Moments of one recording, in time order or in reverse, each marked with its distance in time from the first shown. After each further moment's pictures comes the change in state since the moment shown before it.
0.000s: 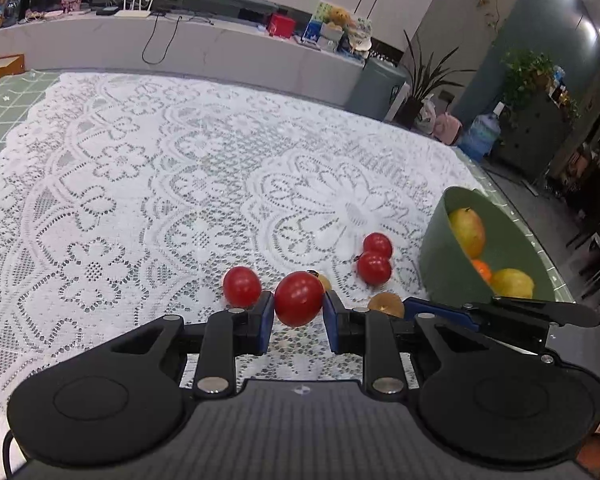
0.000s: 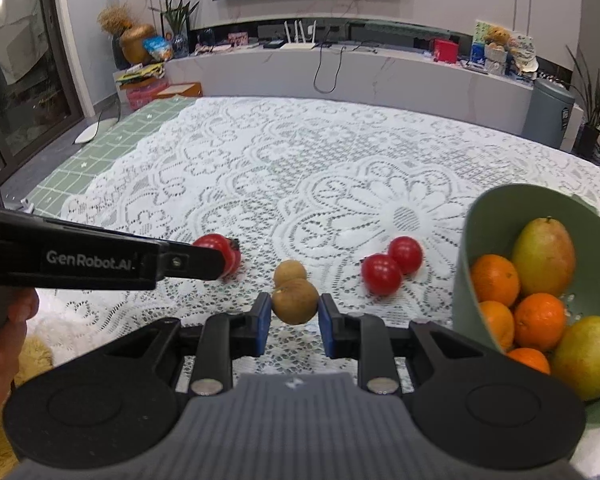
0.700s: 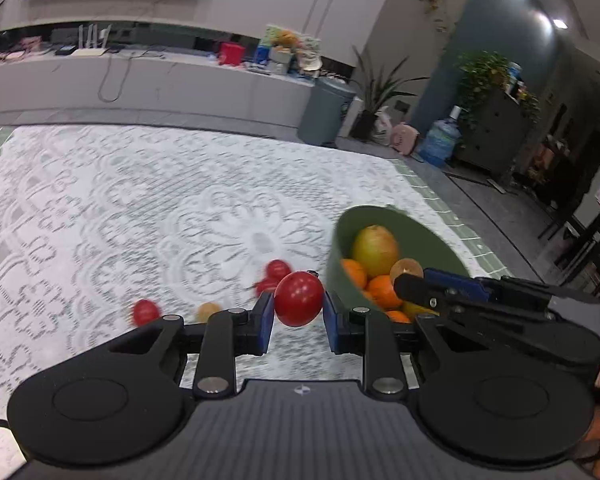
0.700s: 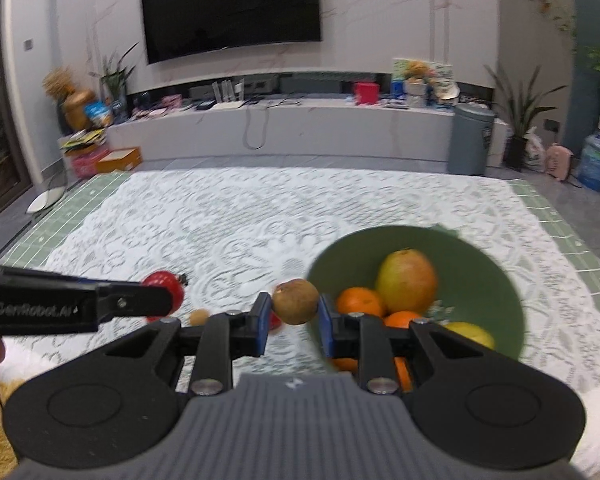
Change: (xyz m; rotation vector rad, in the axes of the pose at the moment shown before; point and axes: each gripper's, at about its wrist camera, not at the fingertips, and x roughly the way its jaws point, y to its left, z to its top) left arm -0.027 -0.084 0.007 0.102 -0.064 -0.082; right arm -0.089 -0.057 0.001 0.123 -0.165 -0.175
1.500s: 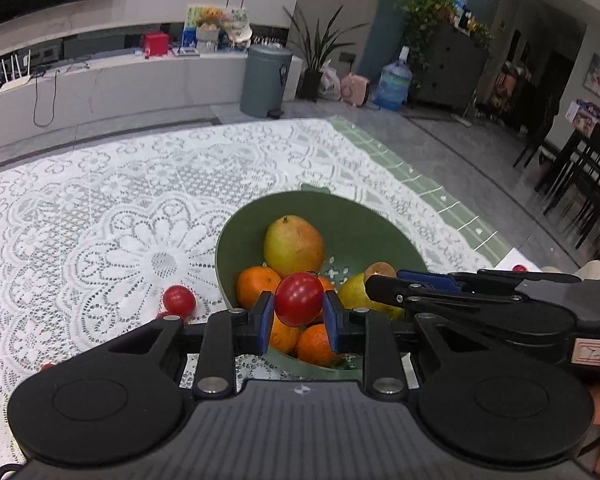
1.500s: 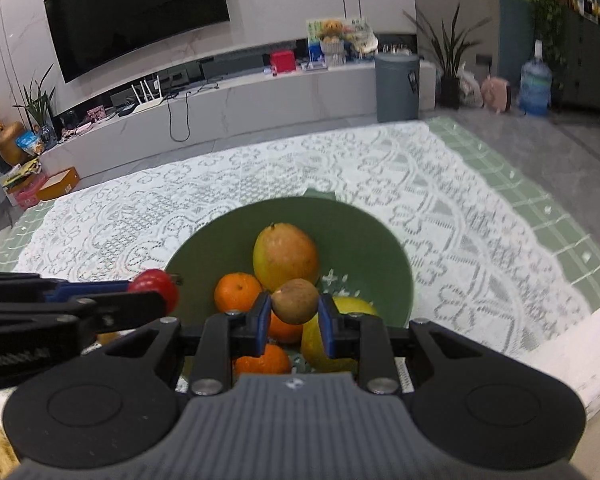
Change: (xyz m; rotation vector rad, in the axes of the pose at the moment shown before) left arm 0.077 -0.080 0.021 0.204 0.123 -0.050; right arm 0.015 -0.092 -0.003 0.219 0.103 -0.111
